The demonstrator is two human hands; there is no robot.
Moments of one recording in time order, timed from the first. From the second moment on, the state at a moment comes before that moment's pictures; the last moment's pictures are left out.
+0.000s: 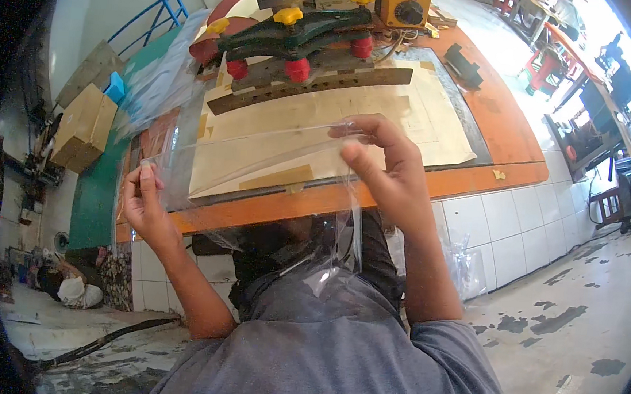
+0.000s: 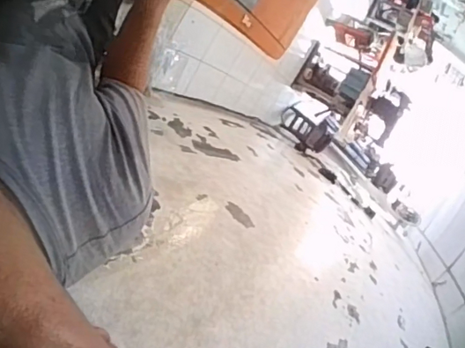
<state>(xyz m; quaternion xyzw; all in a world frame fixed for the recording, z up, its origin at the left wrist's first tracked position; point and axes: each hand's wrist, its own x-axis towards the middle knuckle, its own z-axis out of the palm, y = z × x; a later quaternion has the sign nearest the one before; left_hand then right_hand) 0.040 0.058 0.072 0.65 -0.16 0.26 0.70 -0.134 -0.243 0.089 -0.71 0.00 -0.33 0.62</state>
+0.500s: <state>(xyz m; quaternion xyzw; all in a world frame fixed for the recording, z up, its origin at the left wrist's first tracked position) -0.008 0.001 0.148 0.73 -0.45 0.33 0.41 -0.123 -0.212 0.109 -0.68 -0.02 -0.32 0.66</state>
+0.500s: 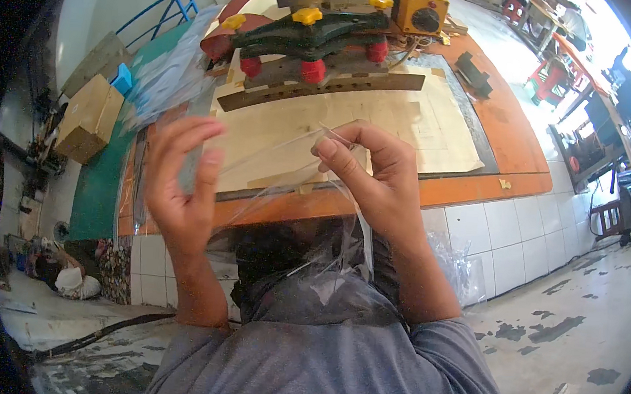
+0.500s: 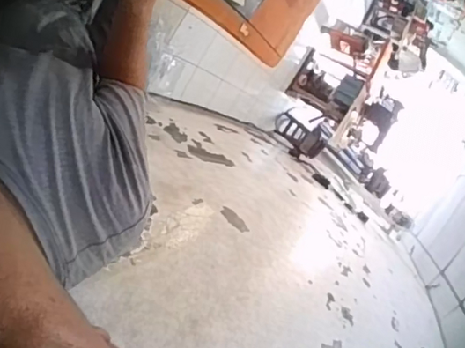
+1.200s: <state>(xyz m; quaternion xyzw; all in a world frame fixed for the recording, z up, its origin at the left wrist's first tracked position) -0.015 -0.048 0.168 0.69 -0.56 0.23 0.39 -0.124 -0.204 0.115 -0.74 -0.01 -0.31 0.60</state>
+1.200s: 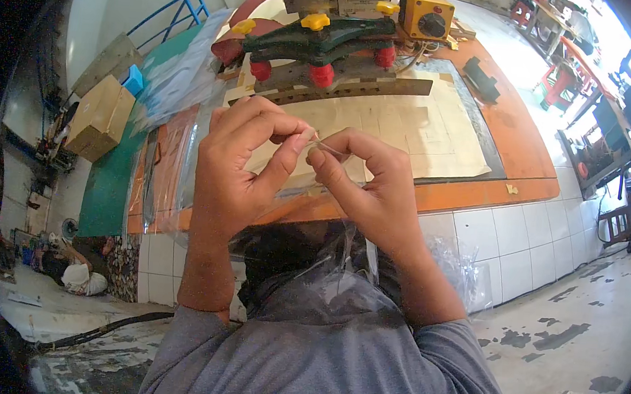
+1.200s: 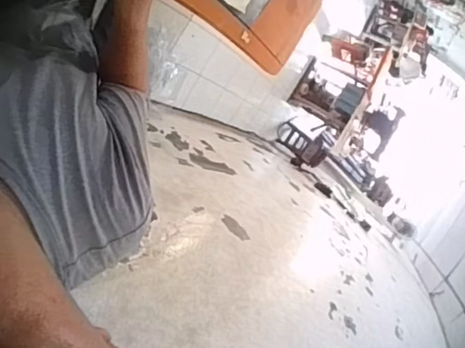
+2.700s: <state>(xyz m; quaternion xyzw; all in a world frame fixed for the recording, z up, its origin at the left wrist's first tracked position) -0.017 -0.048 0.160 0.67 -0.50 0.06 0.55 -0.114 -0.181 0.113 -0.69 -0.02 -0.42 0.59</state>
